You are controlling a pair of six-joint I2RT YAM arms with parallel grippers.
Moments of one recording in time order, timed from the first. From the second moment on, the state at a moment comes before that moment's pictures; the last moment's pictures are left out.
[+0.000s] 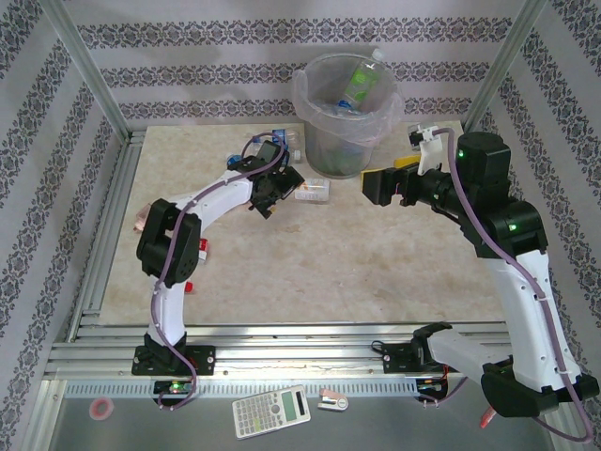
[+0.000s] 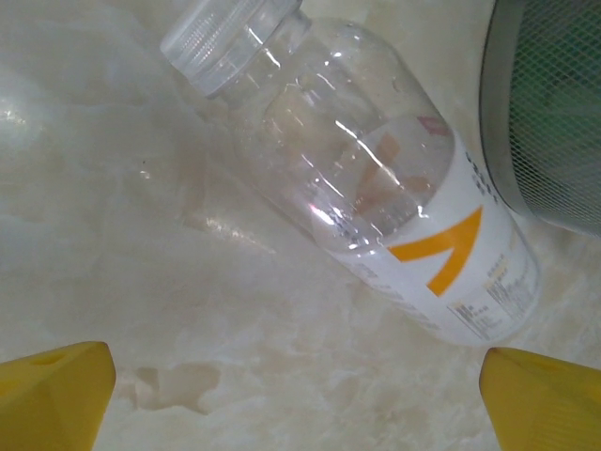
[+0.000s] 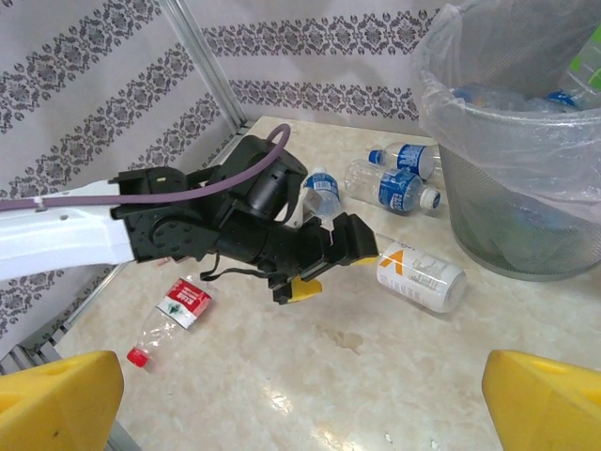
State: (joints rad) left arm -0.46 2.03 1.61 -0.60 0.10 -1.21; right arm 0.27 1.07 1.56 -0.92 -0.45 0.17
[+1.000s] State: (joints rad) left arm -0.46 2.36 2.00 -0.63 0.05 -1.27; right arm 0.27 1.05 1.54 -0.93 -0.45 0.16
